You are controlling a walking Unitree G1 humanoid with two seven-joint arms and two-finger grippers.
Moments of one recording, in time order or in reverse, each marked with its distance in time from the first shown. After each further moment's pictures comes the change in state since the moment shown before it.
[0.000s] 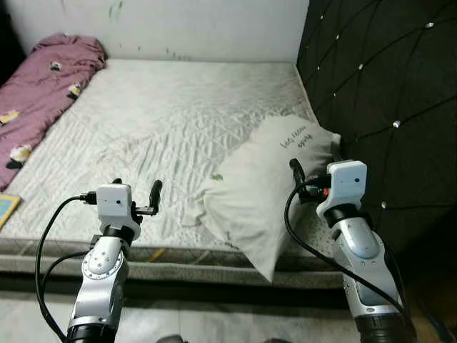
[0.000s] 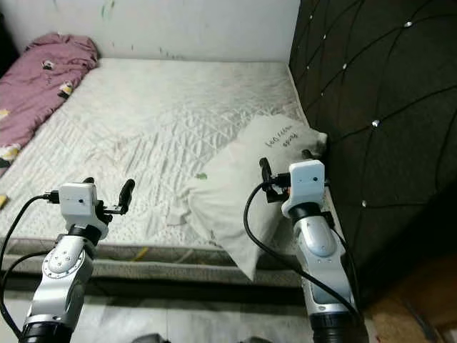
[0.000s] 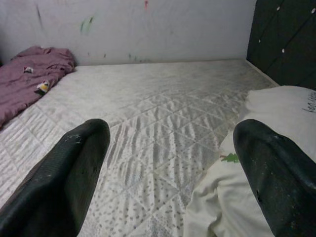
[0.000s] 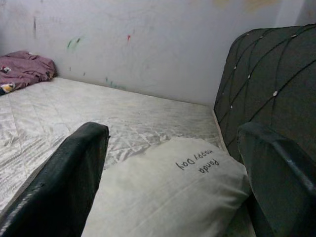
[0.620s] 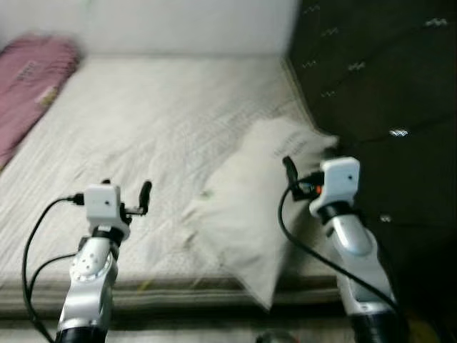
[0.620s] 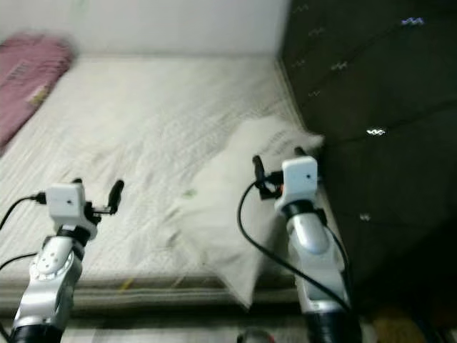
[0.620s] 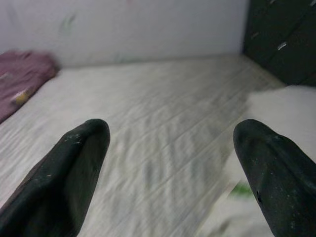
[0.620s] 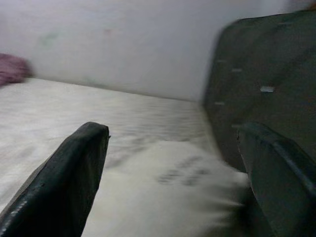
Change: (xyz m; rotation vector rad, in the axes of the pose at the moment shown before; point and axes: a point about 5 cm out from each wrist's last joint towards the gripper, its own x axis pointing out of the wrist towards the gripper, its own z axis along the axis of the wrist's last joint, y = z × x) left arm 0.002 0.006 0.005 0.002 -0.012 0.001; right arm -0.001 0.004 0.001 0.007 0.000 0.005
